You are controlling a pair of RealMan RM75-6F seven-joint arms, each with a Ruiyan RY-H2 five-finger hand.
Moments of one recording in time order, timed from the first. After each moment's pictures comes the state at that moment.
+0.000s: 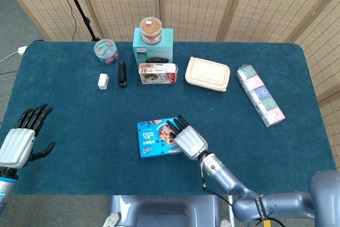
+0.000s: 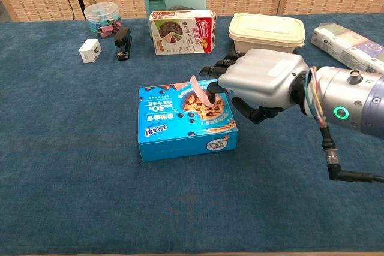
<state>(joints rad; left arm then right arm) -0.24 -0.98 -0.02 -1.85 1.48 1.39 -0.01 0.86 -1.56 0.06 -1.71 -1.03 1.00 -0.99</state>
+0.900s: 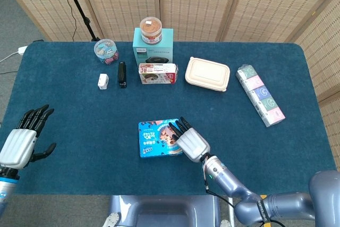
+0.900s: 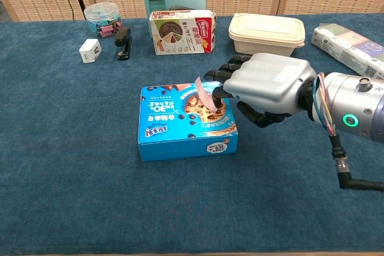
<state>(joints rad) -0.23 -0.99 -0.03 -1.85 1.49 1.37 0.00 0.86 -1.56 0.02 -1.72 -1.03 1.03 -0.99</state>
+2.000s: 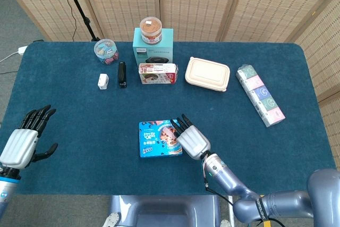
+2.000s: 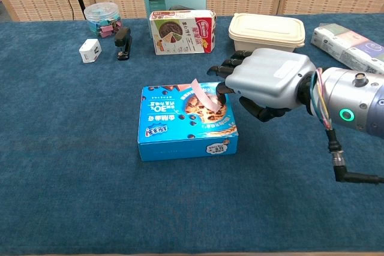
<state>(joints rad) -0.23 -0.99 -0.04 -1.85 1.50 1.36 -0.02 0.88 -1.56 0.02 -1.71 -0.99 1.05 -1.03</state>
